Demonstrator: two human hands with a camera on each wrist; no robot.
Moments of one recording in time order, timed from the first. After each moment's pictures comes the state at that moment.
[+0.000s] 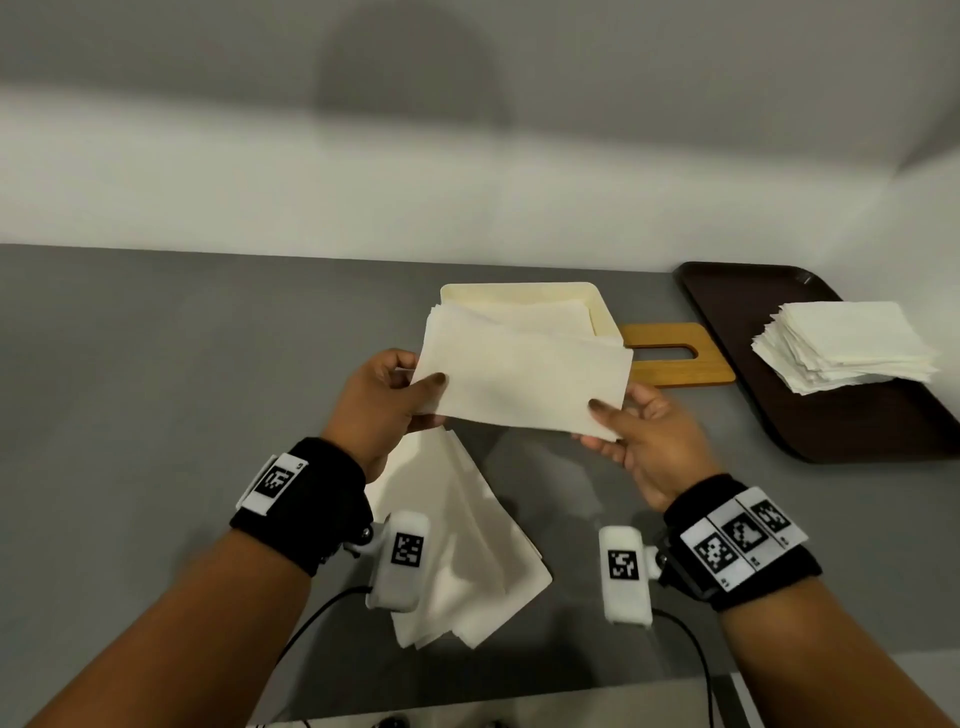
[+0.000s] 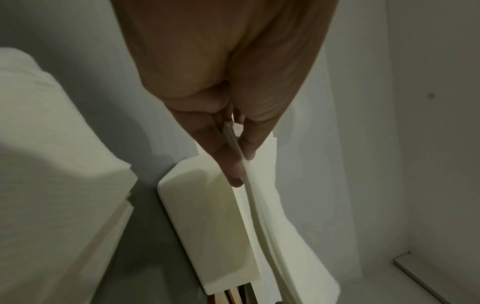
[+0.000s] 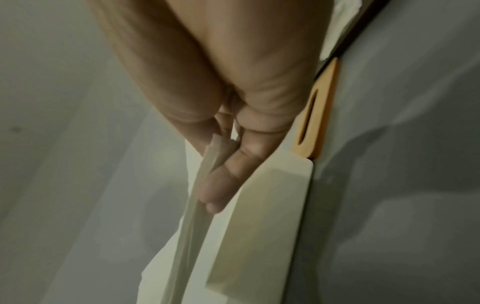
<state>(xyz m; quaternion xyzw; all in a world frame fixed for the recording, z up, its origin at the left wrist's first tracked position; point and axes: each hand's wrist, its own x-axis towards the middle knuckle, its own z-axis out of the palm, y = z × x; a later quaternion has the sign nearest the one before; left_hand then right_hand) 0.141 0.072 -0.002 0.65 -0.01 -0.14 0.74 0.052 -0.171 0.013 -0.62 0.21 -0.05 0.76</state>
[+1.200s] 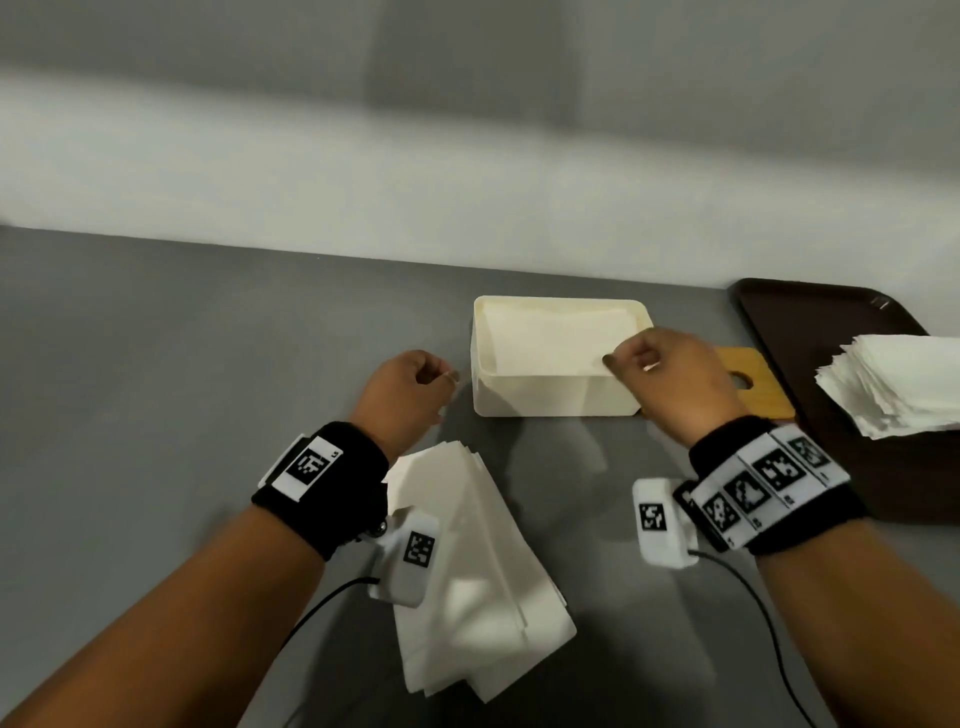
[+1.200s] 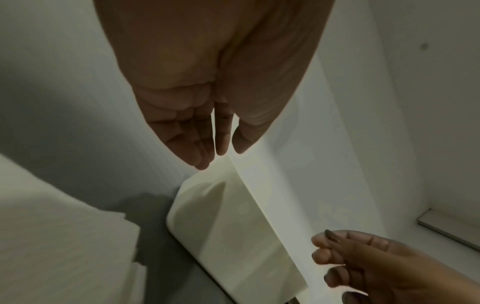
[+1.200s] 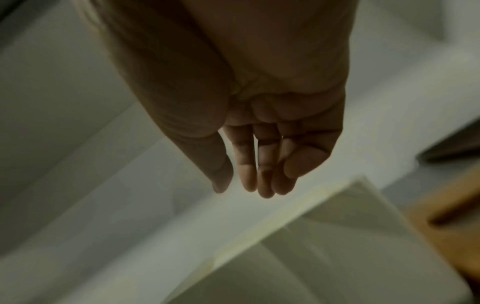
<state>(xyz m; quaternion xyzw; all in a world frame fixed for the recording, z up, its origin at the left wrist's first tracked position) 0.182 0.071 -0.002 0.82 0.01 -0.09 0.56 0.139 -0.182 0.046 -0.94 0.13 -0.07 0.30</state>
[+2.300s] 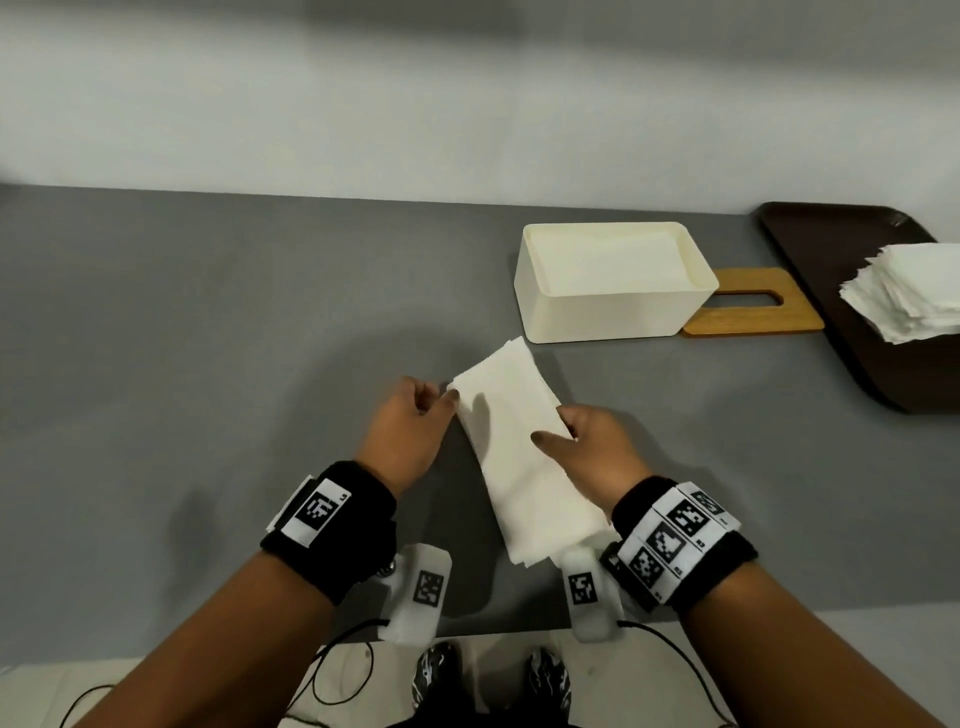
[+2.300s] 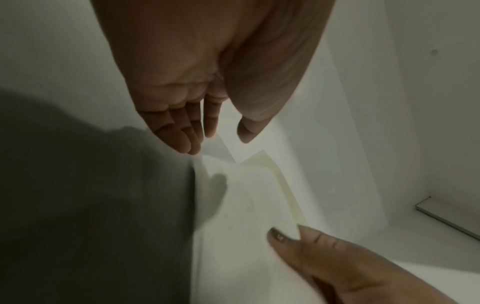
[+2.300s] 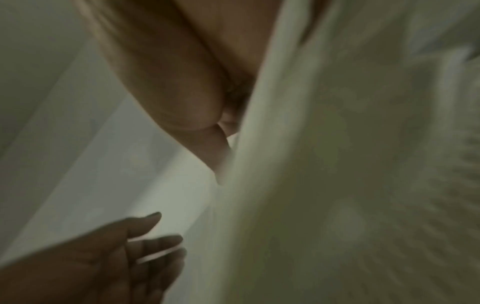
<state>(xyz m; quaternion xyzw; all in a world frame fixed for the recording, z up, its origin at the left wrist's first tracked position) 0.108 0.156 -0.054 0.84 0.03 -0.13 0.52 0.049 -0.035 -0.047 -0.83 0.19 0.09 0.52</state>
